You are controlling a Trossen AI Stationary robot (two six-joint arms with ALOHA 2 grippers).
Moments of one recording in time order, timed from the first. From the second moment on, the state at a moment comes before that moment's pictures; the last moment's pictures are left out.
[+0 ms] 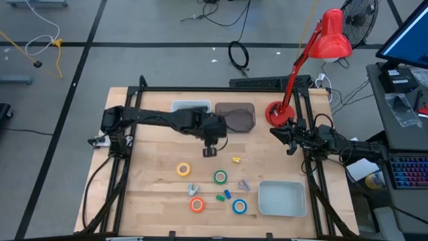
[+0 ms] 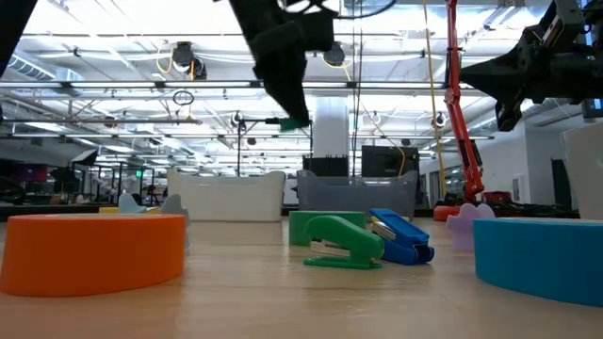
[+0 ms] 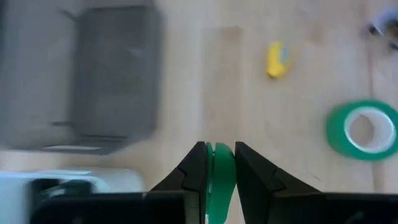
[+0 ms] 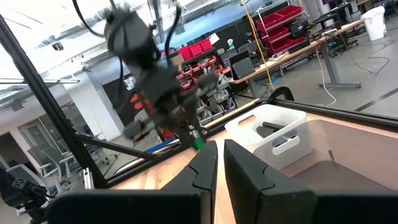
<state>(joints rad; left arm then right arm) 0.05 1.86 1.61 -0.82 -0.11 0.05 -0.11 0.01 0.02 0.13 0.10 0.43</state>
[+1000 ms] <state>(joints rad) 0.37 1.86 1.71 -1.36 -0.27 -0.43 -0.11 0.01 0.02 0.13 0.10 0.43</state>
